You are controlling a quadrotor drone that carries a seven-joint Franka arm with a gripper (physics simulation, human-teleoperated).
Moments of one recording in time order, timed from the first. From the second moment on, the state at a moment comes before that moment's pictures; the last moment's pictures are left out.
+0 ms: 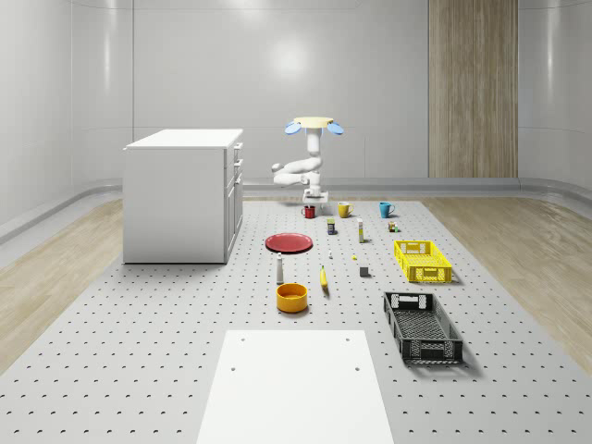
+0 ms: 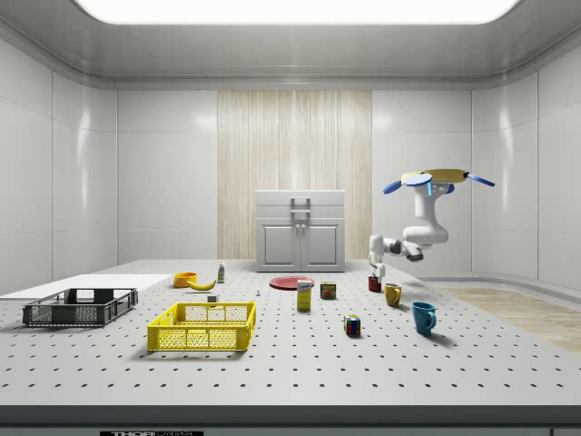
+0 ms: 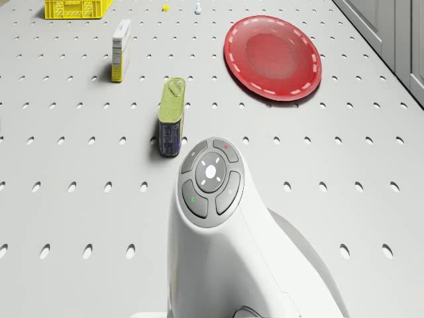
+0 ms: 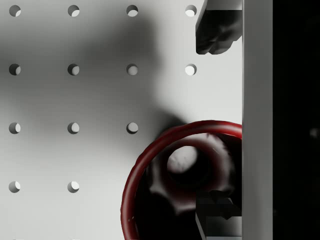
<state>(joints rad) -1.10 -1.29 1.23 -2.87 -1.97 1.39 1.62</state>
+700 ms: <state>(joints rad) -1.10 -1.33 1.18 -2.85 -2.01 1.45 1.62</state>
